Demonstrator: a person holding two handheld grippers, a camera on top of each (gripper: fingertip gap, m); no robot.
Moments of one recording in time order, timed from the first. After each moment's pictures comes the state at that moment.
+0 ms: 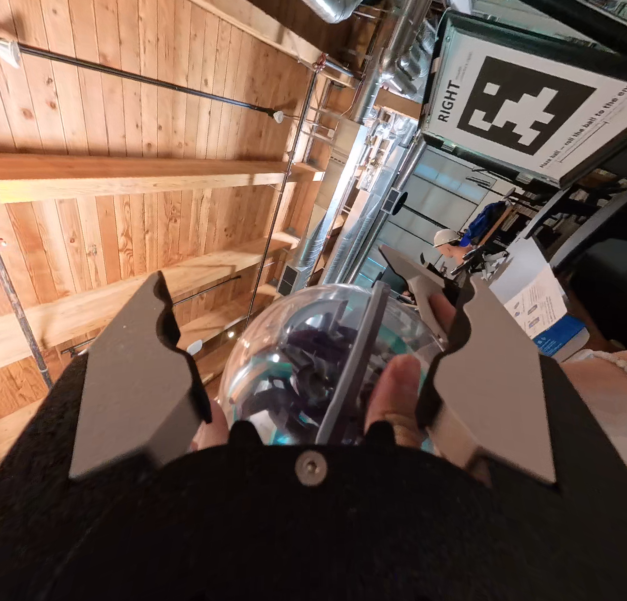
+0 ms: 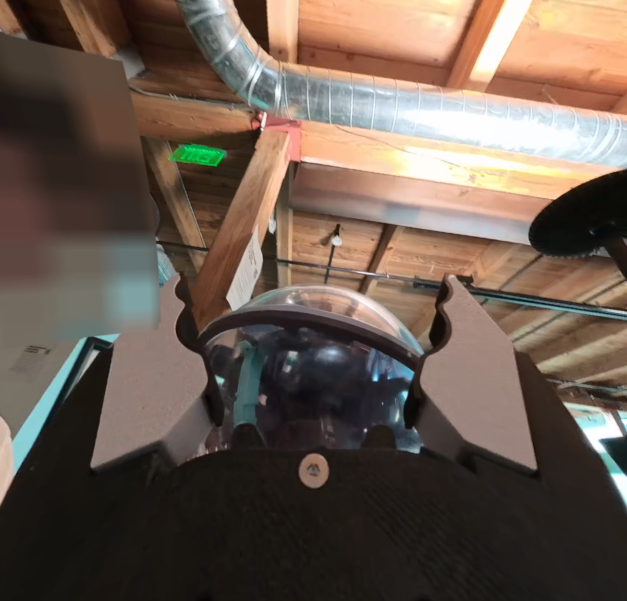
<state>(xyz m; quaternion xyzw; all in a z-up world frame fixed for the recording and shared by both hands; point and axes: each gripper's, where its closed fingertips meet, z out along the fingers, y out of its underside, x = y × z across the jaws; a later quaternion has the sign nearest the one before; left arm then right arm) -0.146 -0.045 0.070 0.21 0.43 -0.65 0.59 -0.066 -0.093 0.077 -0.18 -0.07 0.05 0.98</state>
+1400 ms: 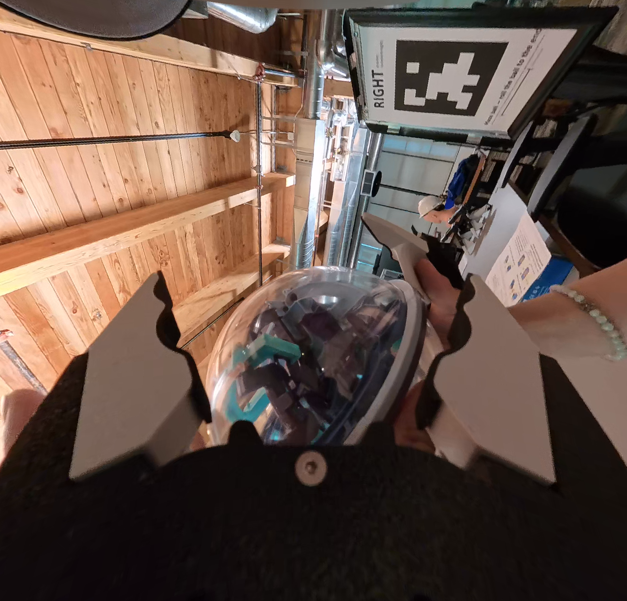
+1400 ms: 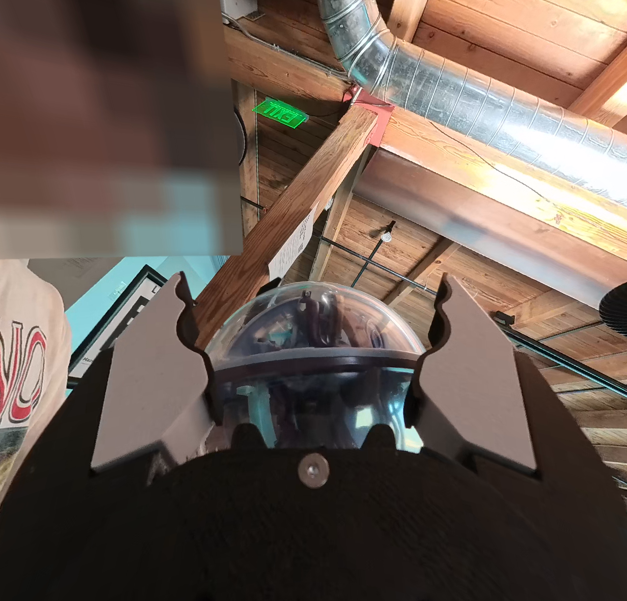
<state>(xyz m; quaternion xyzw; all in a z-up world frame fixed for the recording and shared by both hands) -0.174 -0.074 0.046 0.31 0.44 -0.56 0.63 -0.126 -0.110 0.078 -0.20 -0.22 -0.03 0.95</state>
